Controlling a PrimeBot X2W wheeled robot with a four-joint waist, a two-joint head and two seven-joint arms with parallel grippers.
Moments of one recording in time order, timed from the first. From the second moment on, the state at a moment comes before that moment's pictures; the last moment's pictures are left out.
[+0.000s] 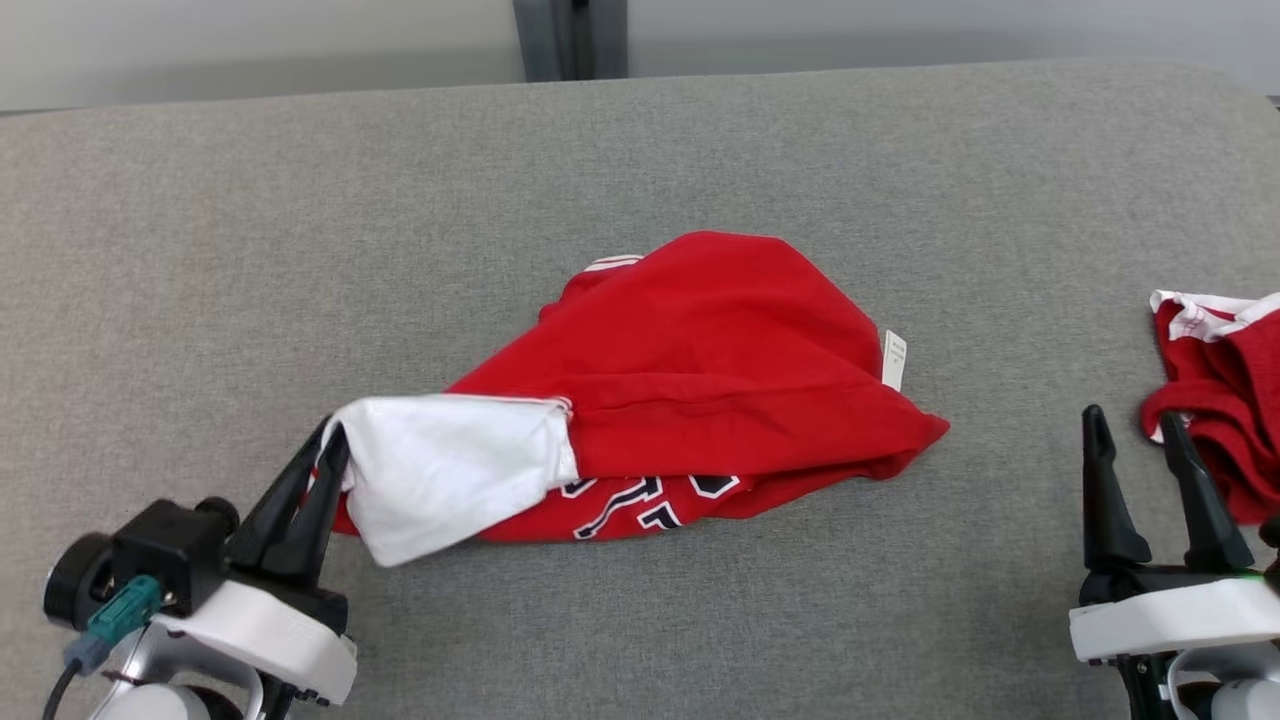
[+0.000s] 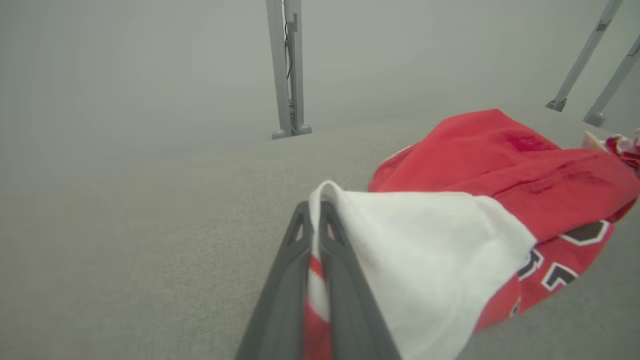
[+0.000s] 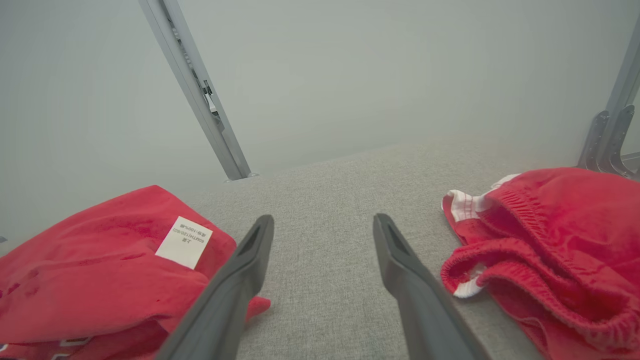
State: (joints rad) left arm -0.08 0.45 -0.29 -0.12 -0.45 0.07 -0.02; right arm -0.05 -0.05 -0.08 0.08 0.33 0.13 -0.18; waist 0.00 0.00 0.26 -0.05
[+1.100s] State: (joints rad) left arm -0.13 0.25 -0.15 -0.12 -0.34 0.21 -0.26; right arm -0.07 -0.05 -0.10 -0.01 0.24 0.13 -0.13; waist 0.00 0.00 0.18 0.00
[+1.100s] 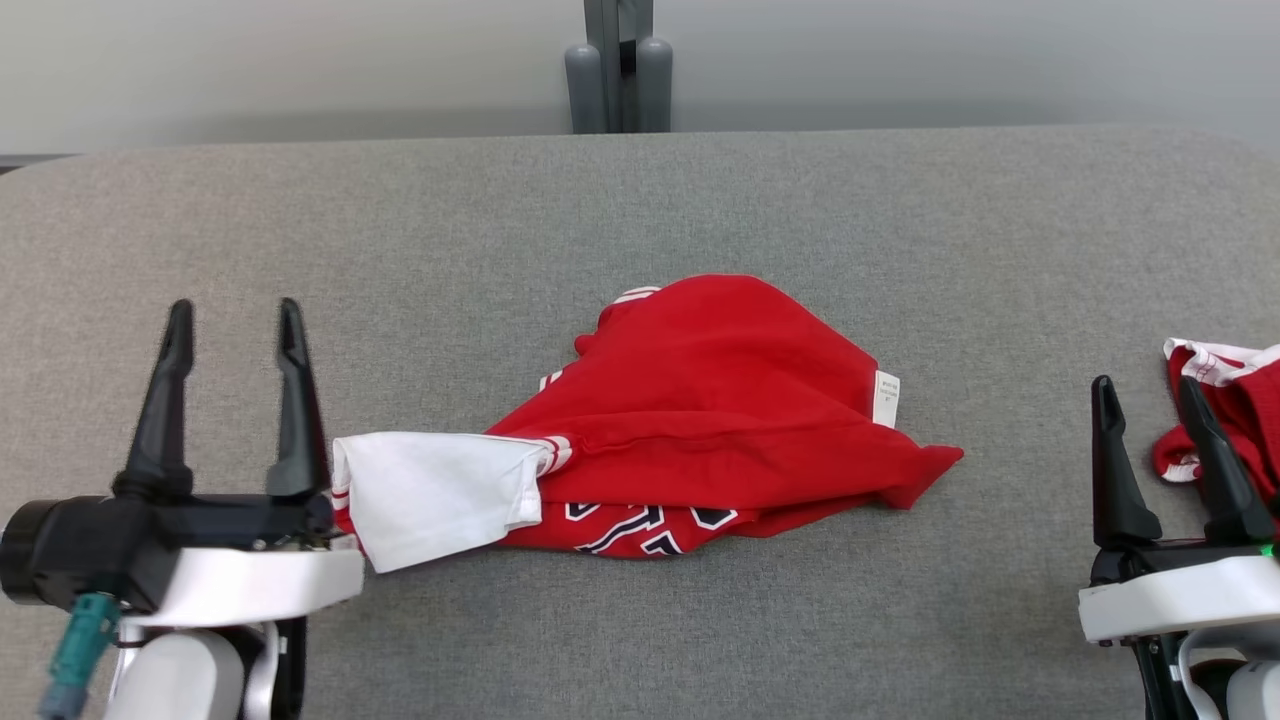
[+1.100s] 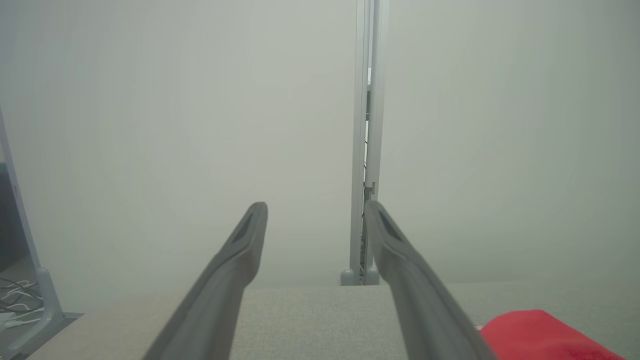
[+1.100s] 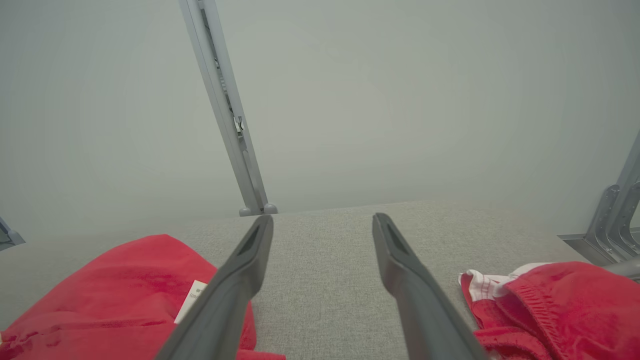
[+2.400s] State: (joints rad) left arm -0.11 0.22 -0.21 0.02 -0.23 0.16 -0.26; right arm -0.06 -0.05 -0.08 0.22 0.27 0.13 -0.05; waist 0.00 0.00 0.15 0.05
